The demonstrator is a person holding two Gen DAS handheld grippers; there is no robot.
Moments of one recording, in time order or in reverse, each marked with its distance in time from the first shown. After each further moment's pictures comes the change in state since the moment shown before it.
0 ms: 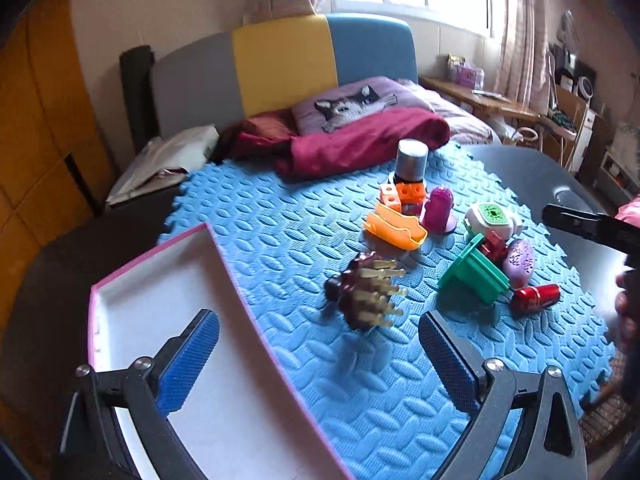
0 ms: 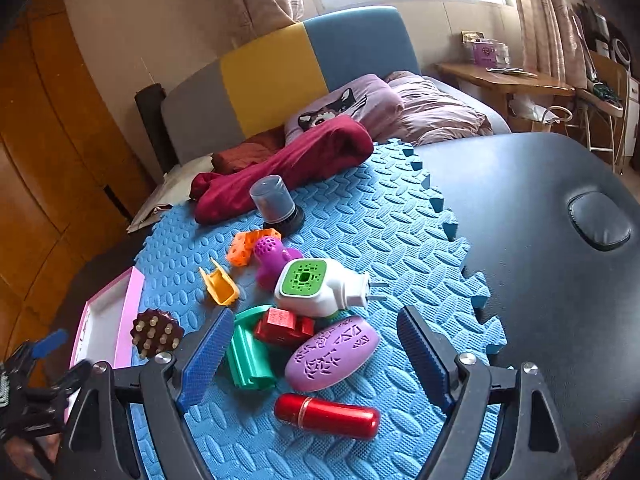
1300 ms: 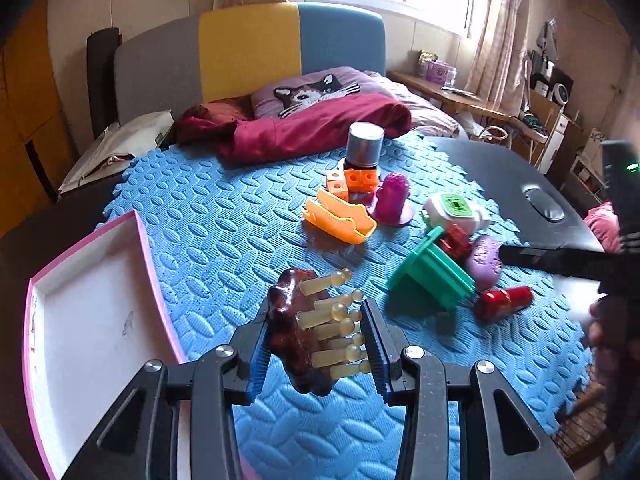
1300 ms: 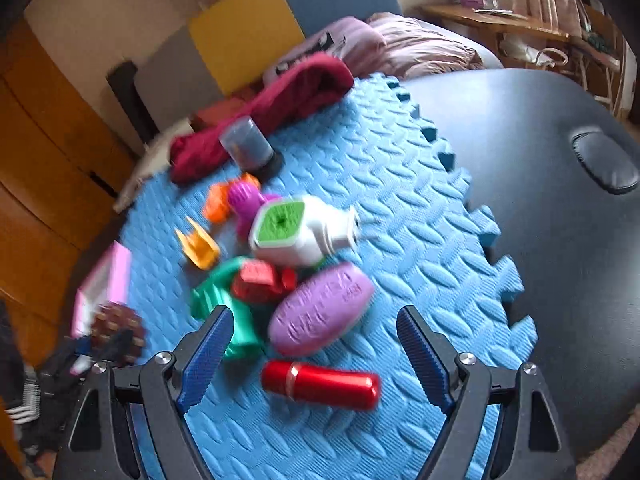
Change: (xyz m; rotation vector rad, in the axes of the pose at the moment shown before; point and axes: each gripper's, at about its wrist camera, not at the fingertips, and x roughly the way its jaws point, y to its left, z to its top) left arm 0.017 -0.026 -0.007 -0.017 0.001 -0.153; right arm 0.031 -0.007 -0.023 0.057 0.225 -0.058
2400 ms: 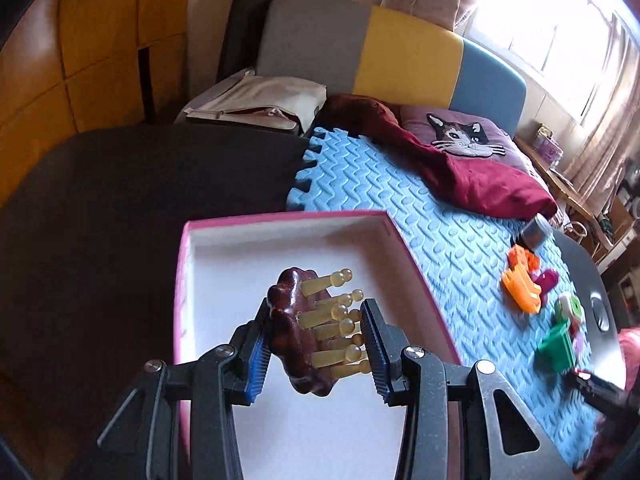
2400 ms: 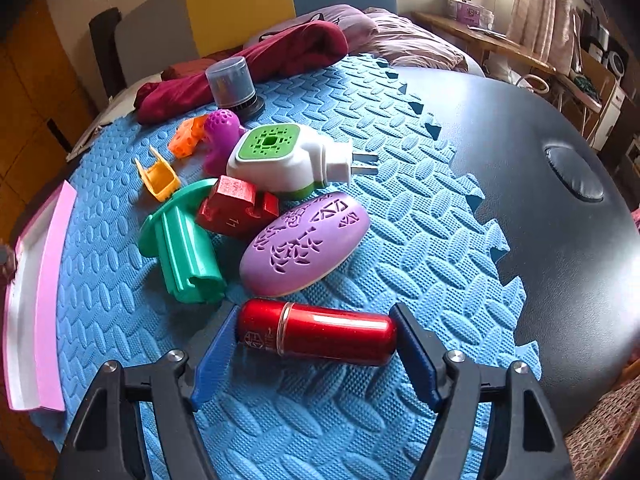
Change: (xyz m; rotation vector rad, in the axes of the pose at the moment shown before) left arm -0.027 0.200 -0.009 -0.393 0.004 0.176; right arm 0.019 0.019 -0.026 -0.092 0.022 -0.208
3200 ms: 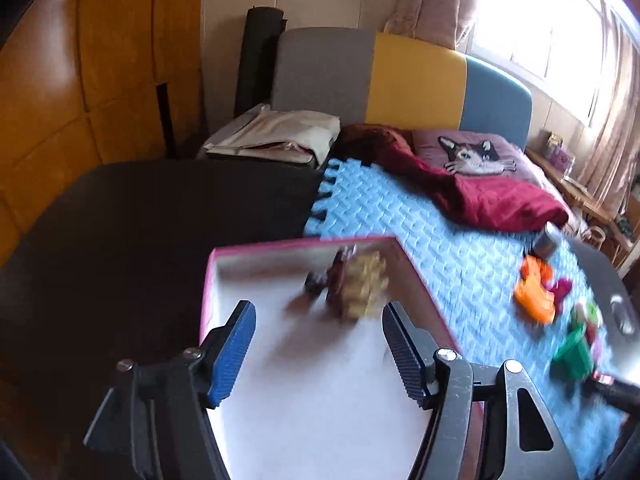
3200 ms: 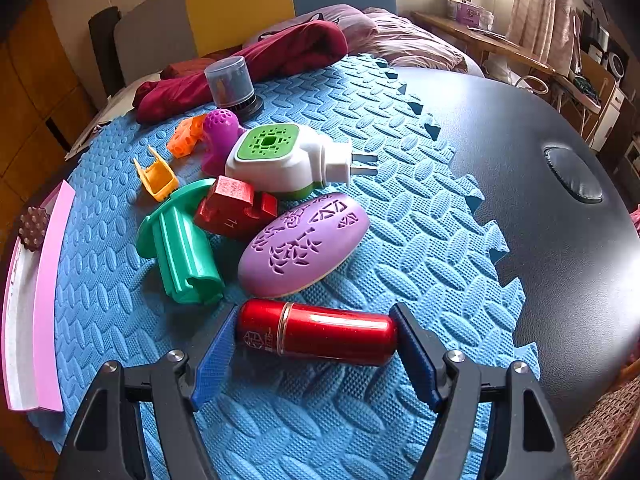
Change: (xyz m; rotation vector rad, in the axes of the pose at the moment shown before) left arm -0.028 -0.006 -0.015 0.041 -0.116 0.105; right arm 0.000 -0.002 0.000 0.013 -0.001 0.006
